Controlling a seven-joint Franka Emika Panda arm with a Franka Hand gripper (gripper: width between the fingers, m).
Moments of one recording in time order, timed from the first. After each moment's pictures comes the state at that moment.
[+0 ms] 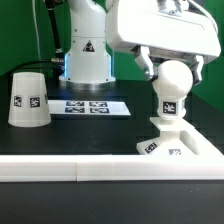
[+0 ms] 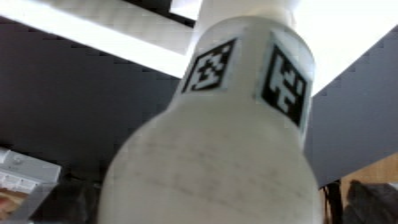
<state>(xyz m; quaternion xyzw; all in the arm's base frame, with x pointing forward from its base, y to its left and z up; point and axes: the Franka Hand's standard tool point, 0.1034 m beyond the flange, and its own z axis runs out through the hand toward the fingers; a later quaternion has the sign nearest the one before) 0.602 0.091 0.134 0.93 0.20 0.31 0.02</state>
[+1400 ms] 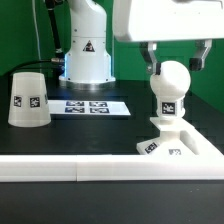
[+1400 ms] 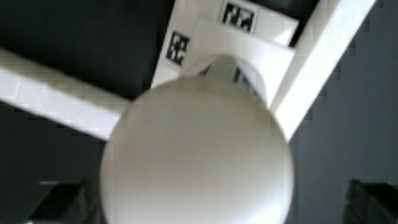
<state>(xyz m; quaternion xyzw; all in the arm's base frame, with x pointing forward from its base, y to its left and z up) 0.604 0.091 0.143 0.98 0.21 -0.01 -0.02</state>
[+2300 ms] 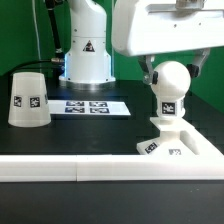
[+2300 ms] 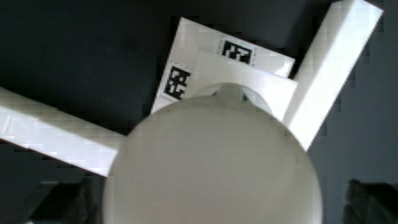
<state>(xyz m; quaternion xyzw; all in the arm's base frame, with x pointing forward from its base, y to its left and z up) 0.611 0.087 0.133 0.98 0.22 -0.04 -0.02</state>
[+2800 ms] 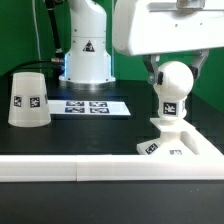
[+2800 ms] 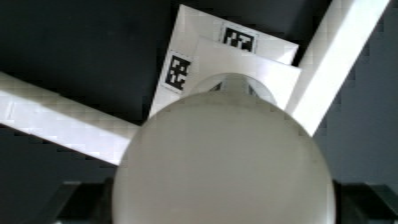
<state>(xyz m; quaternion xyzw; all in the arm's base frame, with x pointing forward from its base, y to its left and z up) 0.615 0.088 0.132 0.98 0.20 -0.02 -0.02</state>
